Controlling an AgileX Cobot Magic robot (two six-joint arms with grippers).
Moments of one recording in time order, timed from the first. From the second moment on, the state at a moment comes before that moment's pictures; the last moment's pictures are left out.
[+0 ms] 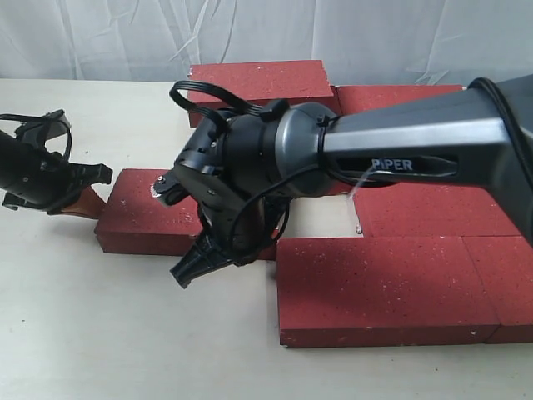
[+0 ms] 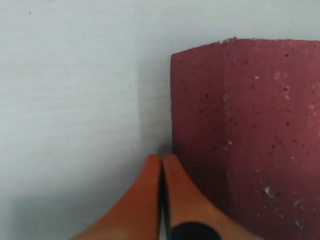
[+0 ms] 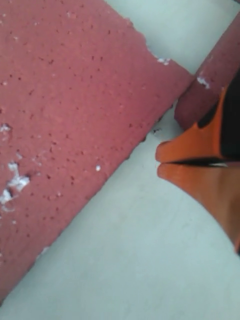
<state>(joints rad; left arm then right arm) 0.07 1.94 -0.99 -0.86 0.67 0.77 0.96 2.06 -1.43 -0.29 0.90 0.40</state>
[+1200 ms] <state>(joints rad) 0.04 1.94 -0.99 -0.91 0.73 0.76 0.55 1.80 -1.43 0.11 0.96 0.08</state>
